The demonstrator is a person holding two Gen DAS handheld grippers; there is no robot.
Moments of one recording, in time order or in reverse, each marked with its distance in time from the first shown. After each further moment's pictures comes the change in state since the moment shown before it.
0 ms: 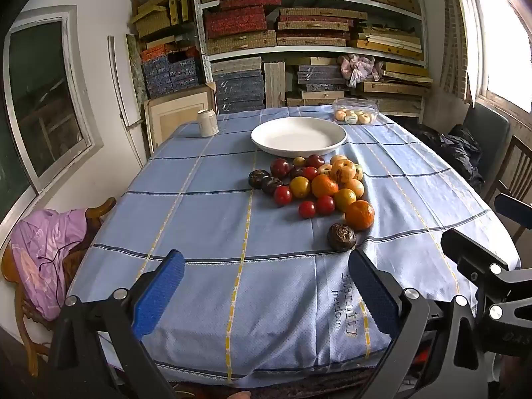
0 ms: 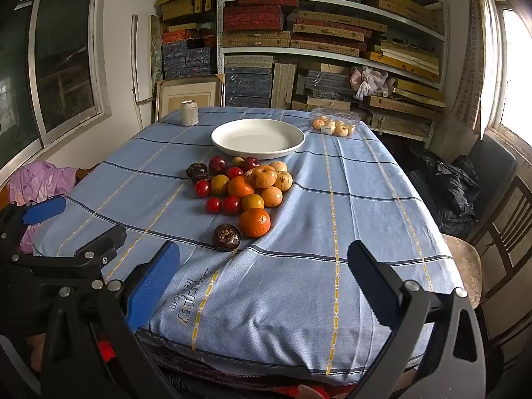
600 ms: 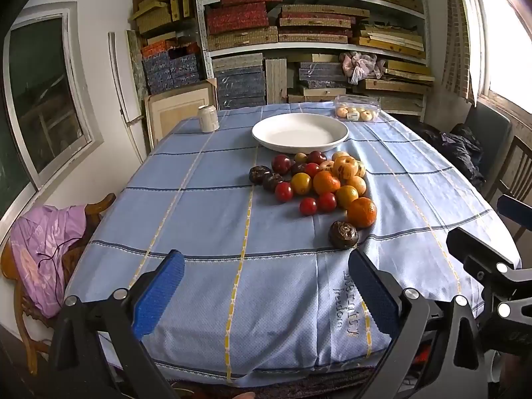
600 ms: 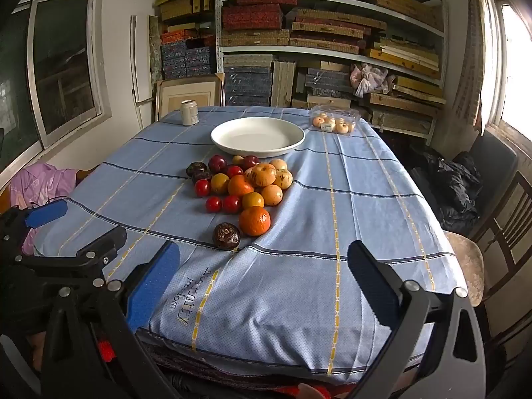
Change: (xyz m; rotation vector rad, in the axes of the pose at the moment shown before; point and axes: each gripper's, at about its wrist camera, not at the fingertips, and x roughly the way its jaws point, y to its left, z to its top) left arm 0.000 0.000 0.000 -0.001 0.009 -0.004; right arm 0.004 -0.002 -0.001 0.012 0.004 0.008
